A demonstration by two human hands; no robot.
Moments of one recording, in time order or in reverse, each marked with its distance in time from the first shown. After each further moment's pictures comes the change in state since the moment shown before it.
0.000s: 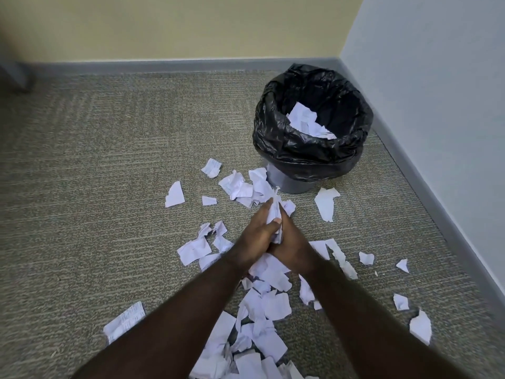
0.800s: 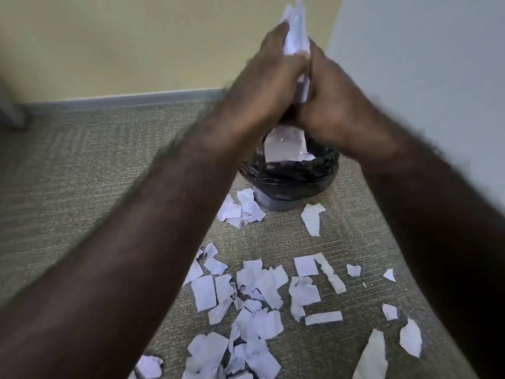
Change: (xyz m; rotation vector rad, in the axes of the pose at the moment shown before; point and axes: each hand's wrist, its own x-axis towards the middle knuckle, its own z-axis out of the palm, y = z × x) left_hand -0.045 0.284 0.000 0.166 0.146 0.614; right_hand 0.035 -0.231 -0.168 -0.073 0.166 -0.439
